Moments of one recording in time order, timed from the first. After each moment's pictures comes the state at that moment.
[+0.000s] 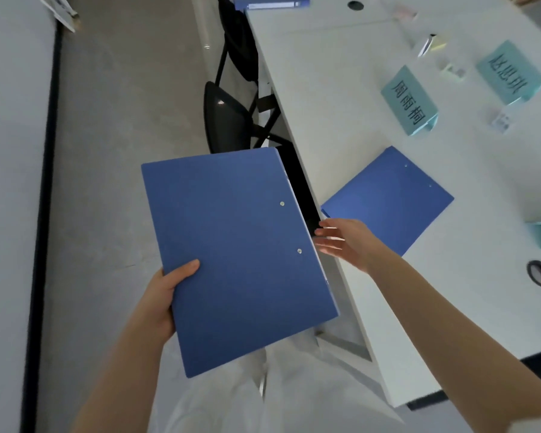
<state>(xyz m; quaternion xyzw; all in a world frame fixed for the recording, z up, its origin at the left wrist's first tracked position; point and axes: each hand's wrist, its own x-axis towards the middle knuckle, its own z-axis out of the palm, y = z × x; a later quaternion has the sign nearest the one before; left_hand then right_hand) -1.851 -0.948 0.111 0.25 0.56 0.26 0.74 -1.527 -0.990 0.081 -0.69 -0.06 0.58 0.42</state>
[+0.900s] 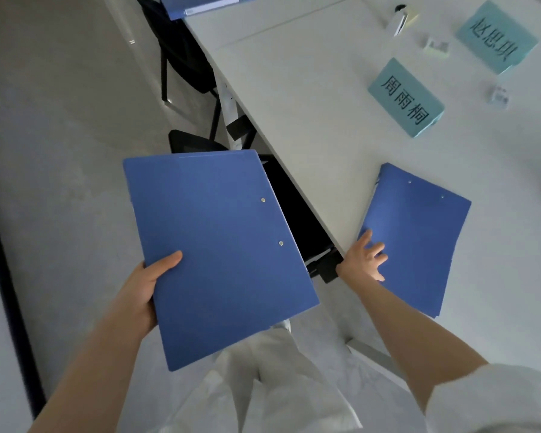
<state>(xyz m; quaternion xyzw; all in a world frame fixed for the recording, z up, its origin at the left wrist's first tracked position) -1.806 -0.668 0.095 0.33 0.54 0.15 0.76 -1.517 -0.843 -0.044 -0.96 0.00 0.26 0.00</state>
